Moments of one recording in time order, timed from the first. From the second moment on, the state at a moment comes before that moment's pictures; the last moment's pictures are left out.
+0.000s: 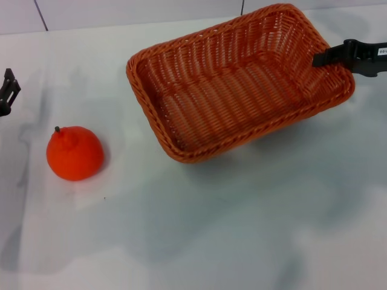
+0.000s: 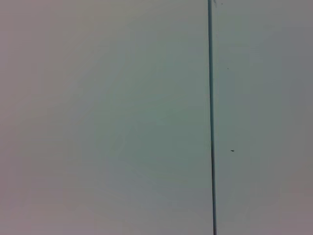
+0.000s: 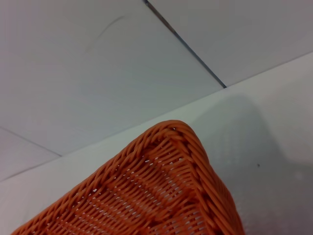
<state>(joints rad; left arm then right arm) -0.51 -2.16 0.21 0.05 1.11 1.07 -0.16 0.65 1.94 -0.57 -0.68 -2.28 -1.30 -0.72</state>
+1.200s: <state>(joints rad) -0.51 -2.16 0.21 0.06 1.11 1.06 -0.16 0.65 1.98 -0.56 -0.63 -2.23 -1.19 -0.68</state>
